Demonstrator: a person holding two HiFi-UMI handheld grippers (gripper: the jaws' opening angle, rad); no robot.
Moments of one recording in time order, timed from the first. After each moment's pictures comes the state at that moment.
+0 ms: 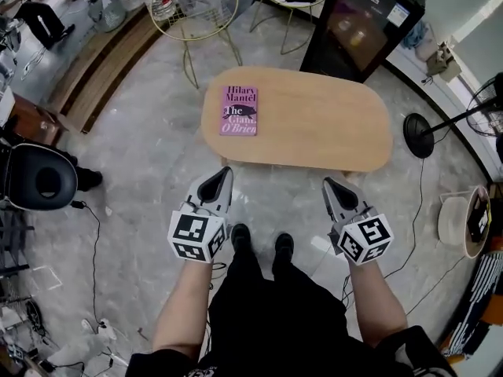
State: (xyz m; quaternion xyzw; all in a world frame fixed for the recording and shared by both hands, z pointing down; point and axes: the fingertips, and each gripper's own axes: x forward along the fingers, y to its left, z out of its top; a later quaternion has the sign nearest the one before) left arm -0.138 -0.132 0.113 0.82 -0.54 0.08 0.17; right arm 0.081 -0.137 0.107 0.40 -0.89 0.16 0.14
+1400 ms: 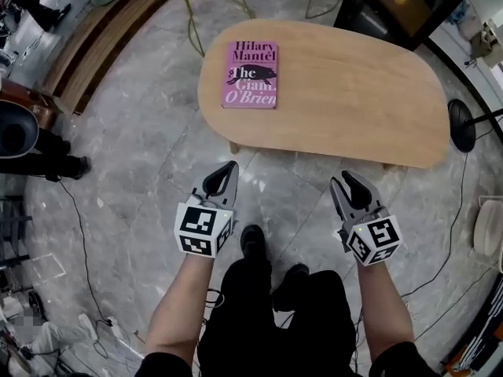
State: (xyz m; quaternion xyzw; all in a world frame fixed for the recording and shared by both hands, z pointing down) left arm -0.154 -0.165 0.413 0.80 -0.55 0.17 0.18; right arm 0.076 -0.175 0.409 0.40 -0.89 0.17 0.14
